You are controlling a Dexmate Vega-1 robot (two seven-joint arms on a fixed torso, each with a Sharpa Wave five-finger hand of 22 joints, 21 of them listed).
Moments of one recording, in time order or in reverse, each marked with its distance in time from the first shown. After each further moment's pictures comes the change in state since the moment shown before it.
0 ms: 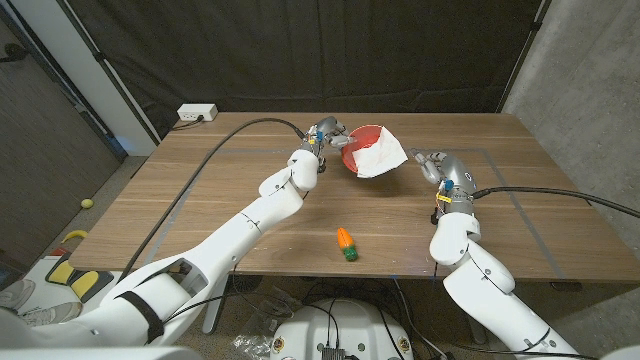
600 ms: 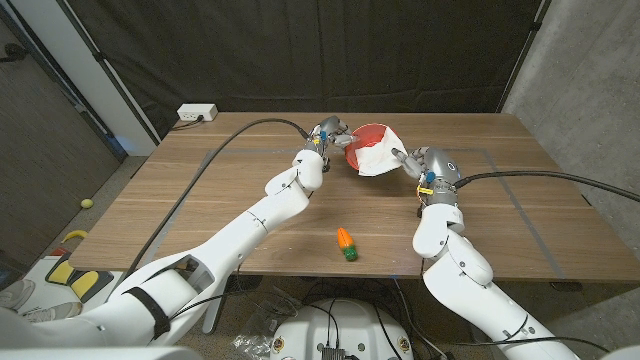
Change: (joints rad) left arm -0.020 -0.025 0.023 0.028 -0.011 0.022 0.037; left_hand 0.000 0.000 0.014 0.000 -0.001 -0.002 0.002 0.006 0.017 -0.004 -0.003 0.008 0.019 0.000 0.000 0.000 0.014 -0.007 0.007 0.025 -0.005; right arm 0.122 -0.007 -0.170 -0.014 -0.153 -0.181 0.067; right_hand 0.211 -0.044 -0.026 -0.057 0.027 0.199 -0.052 0.046 0.032 0.277 -0.075 0.102 0.074 0.191 -0.067 0.270 0.183 0.084 -0.024 0.115 0.062
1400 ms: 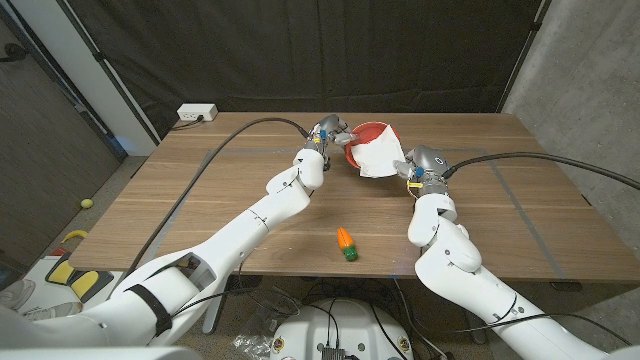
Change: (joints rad) left arm -0.011 -0.002 0.004 0.014 -0.009 -0.001 0.017; left_hand 0.000 0.000 0.011 -0.006 -0.005 -0.002 0.002 0.000 0.008 -0.001 0.002 0.000 0.004 0.000 0.000 0.000 0.019 -0.016 -0.005 0.027 -0.009; right arm 0.078 -0.044 -0.041 0.011 -0.002 -0.053 0.153; right_hand 0.429 0.150 0.055 -0.016 0.011 0.267 -0.033 0.065 0.021 0.226 -0.062 0.176 0.183 0.102 -0.038 0.266 0.162 0.010 -0.039 0.230 0.126
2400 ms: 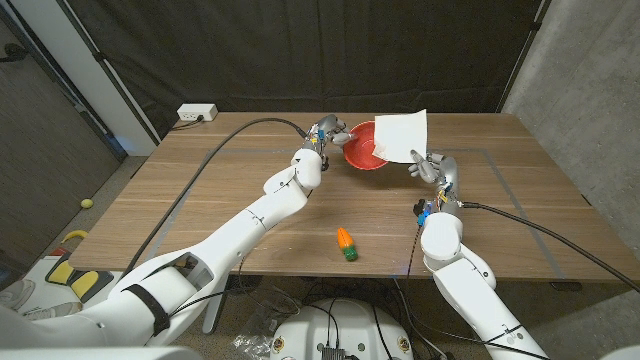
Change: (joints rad) left arm 0.004 0.014 -0.013 0.006 -0.031 -0.038 -0.001; left_hand -0.012 -0.013 0.041 0.008 0.004 -0.002 0.002 -0.009 0.011 0.001 0.002 -0.005 0.004 0.000 0.000 0.000 0.018 -0.012 0.005 0.040 -0.009; right arm -0.208 0.289 0.350 0.259 0.560 0.850 -0.445; right_hand 0.089 -0.016 0.026 0.012 -0.036 0.062 0.056 0.032 0.061 0.061 0.010 0.058 0.082 0.022 -0.002 0.043 0.084 -0.005 -0.005 0.100 0.006
